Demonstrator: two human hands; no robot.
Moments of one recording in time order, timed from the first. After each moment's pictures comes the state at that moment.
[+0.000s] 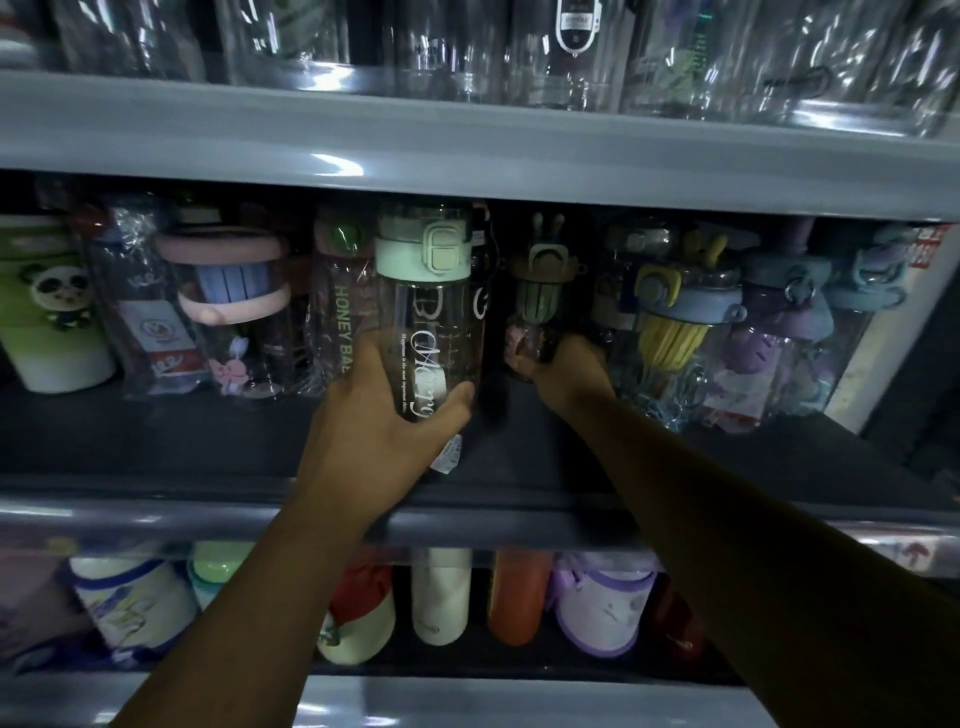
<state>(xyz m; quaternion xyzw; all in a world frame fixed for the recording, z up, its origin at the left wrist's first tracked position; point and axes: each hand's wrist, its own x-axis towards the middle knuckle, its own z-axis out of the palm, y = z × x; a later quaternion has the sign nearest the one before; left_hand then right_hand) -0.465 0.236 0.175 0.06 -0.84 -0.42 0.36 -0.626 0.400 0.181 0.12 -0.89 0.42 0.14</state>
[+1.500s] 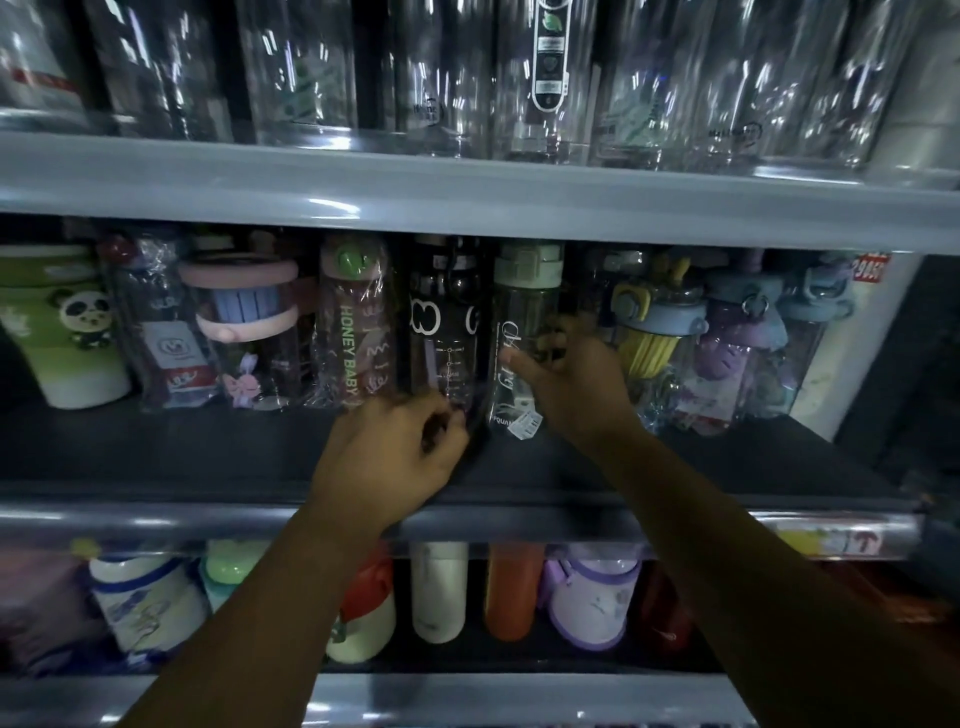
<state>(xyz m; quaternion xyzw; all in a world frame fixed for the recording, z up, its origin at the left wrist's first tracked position) -0.466 0.235 0.167 -0.04 -0.92 -0.19 0.35 -0.544 0.418 0.215 0.19 -0.82 0.50 0.21</state>
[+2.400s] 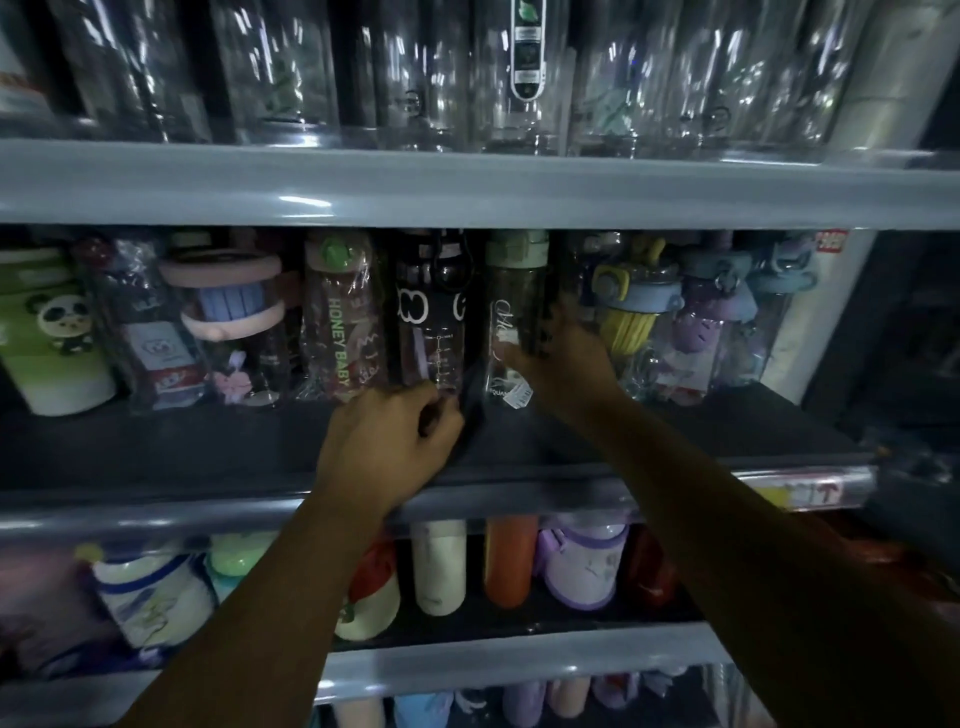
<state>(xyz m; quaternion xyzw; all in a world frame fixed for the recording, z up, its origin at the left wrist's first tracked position) -0.465 0.236 0.167 -0.06 -0.91 -0.18 0.36 -0.554 0.422 0.210 0.16 -0.88 0.39 0.21</state>
